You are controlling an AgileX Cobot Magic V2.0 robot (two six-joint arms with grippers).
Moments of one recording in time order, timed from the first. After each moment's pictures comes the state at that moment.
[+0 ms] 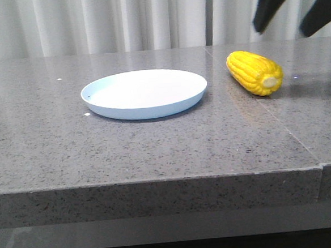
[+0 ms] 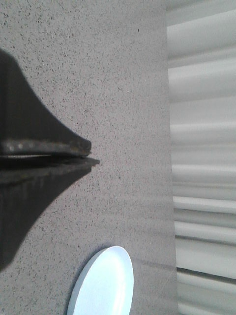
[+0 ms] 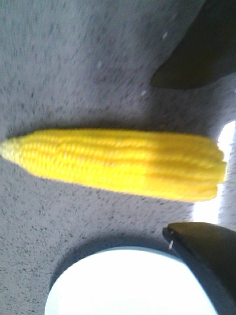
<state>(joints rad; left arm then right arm) -0.14 0.12 -0.41 0.11 0.50 -0.11 0.19 1.59 -1.32 0.19 0.71 0.08</state>
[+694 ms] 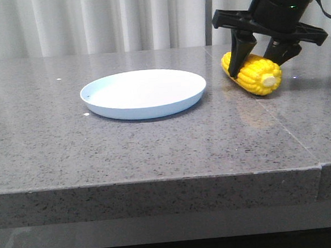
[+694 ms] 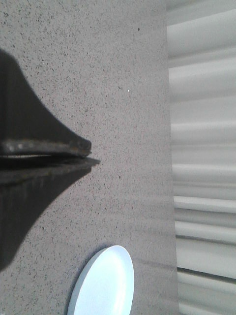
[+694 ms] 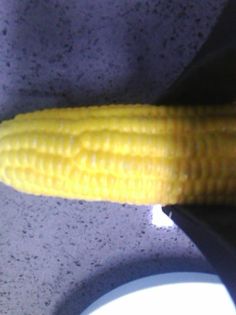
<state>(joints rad) -0.14 0.12 -0.41 0.11 0.50 -0.11 0.20 1.85 -1.49 0.26 0.78 0.08</state>
